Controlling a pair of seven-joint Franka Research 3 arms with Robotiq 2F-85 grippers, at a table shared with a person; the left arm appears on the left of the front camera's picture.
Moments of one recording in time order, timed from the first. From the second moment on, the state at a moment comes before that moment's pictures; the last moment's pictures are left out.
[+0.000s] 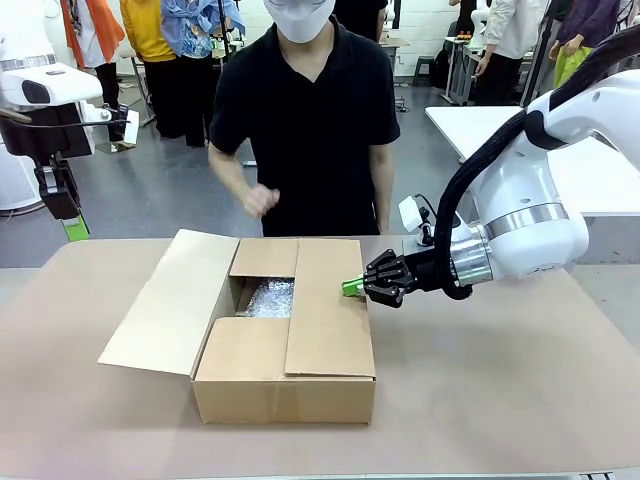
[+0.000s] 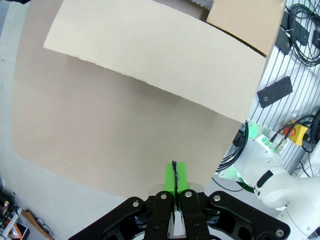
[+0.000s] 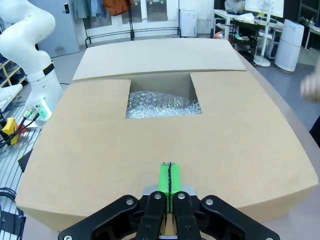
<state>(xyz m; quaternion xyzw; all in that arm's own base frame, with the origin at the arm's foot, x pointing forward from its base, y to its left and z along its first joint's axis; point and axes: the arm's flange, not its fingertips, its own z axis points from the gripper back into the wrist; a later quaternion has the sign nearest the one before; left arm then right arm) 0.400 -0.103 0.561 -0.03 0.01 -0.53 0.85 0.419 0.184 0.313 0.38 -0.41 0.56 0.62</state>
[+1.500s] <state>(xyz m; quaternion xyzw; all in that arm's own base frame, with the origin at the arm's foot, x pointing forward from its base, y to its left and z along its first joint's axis) 0.387 0.027 0.503 -0.14 -0.27 -0.67 0.68 0.419 0.184 0.313 0.38 -0.41 0.56 0.62</state>
